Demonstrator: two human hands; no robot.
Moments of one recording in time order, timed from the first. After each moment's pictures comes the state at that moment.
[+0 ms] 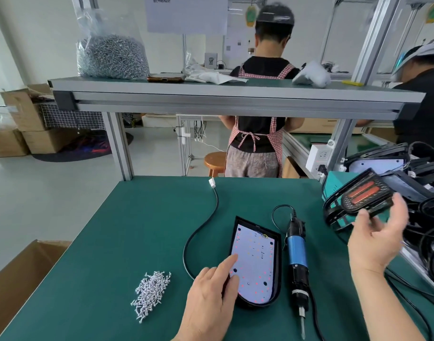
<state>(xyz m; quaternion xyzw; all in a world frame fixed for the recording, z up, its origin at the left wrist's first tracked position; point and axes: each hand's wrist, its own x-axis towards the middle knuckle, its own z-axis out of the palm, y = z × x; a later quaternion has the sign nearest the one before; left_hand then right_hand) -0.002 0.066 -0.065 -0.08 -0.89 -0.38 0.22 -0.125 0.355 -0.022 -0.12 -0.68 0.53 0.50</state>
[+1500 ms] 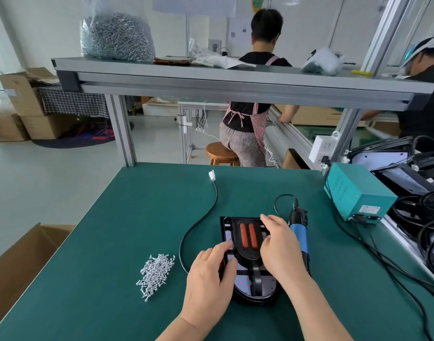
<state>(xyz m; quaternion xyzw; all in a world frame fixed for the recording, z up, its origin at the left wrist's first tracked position) -0.001 0.061 -0.065 -0.03 -0.89 -0.41 0.21 -0.078 0.216 -0.035 0.01 -0.95 0.29 0.09</state>
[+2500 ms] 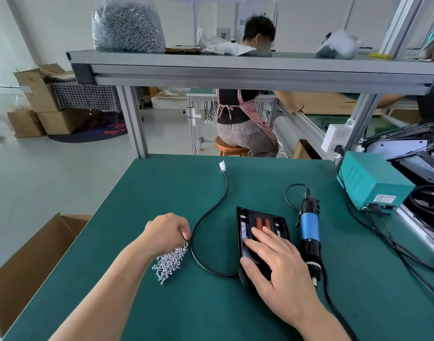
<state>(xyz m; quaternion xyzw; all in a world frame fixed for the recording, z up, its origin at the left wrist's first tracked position) -0.045 -0.060 -0.006 0.04 -0.97 -0.21 -0.10 0.000 0.209 -0.051 0.20 -0.92 0.29 0.16</state>
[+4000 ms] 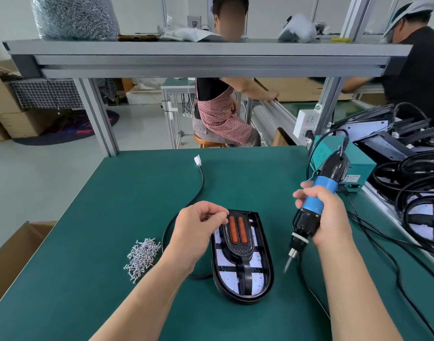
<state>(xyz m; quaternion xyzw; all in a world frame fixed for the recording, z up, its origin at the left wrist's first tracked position) -0.023 0.060 0.001 0.03 -0.76 -0.64 0.05 -0.073 0.305 -0.003 -0.11 -0.53 0.84 0.09</state>
